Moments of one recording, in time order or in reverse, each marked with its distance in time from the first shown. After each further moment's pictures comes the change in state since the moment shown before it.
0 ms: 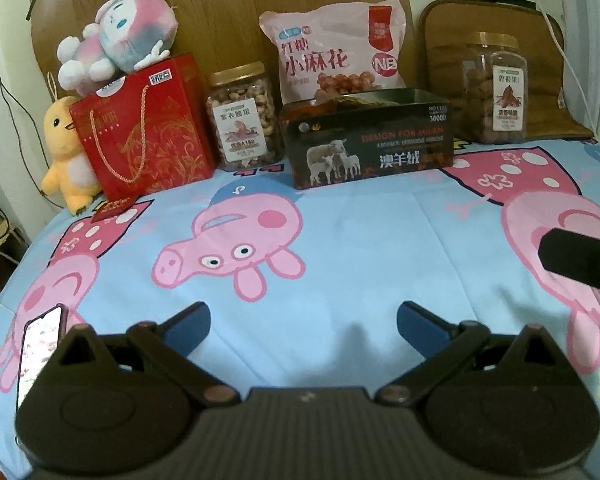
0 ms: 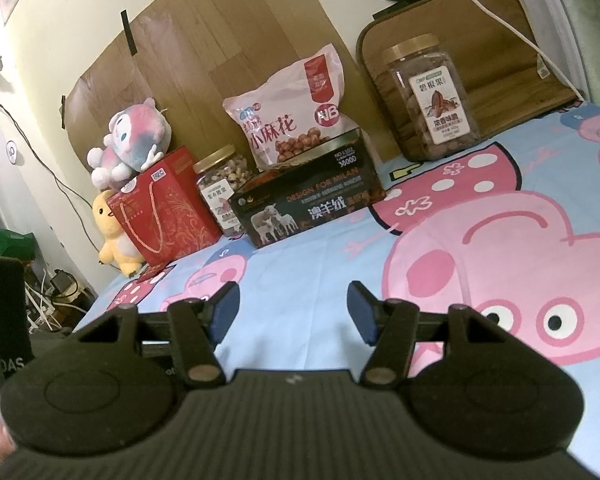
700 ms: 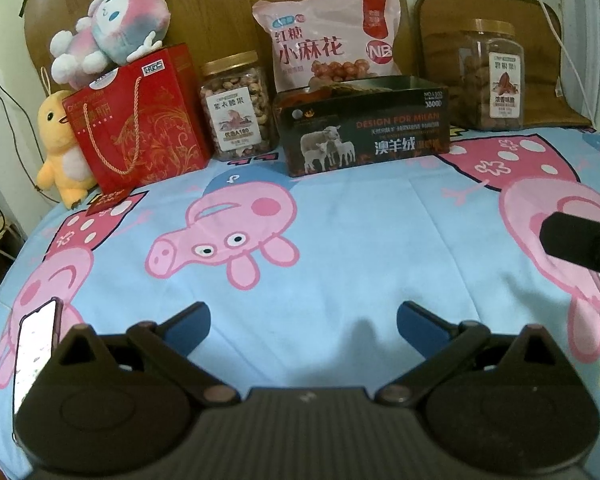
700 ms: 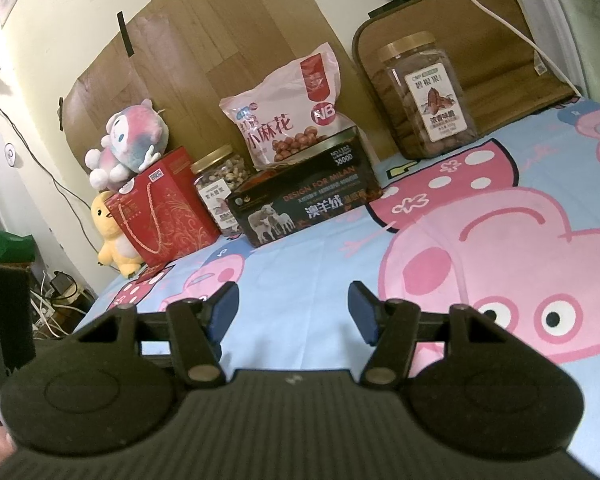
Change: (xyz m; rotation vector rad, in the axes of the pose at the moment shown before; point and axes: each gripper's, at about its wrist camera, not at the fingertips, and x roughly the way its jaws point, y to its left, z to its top) left arm 0.003 -0.003 -0.004 0.012 0.028 -0.006; right arm -0.001 -0.002 0.000 0.009 0.001 0.000
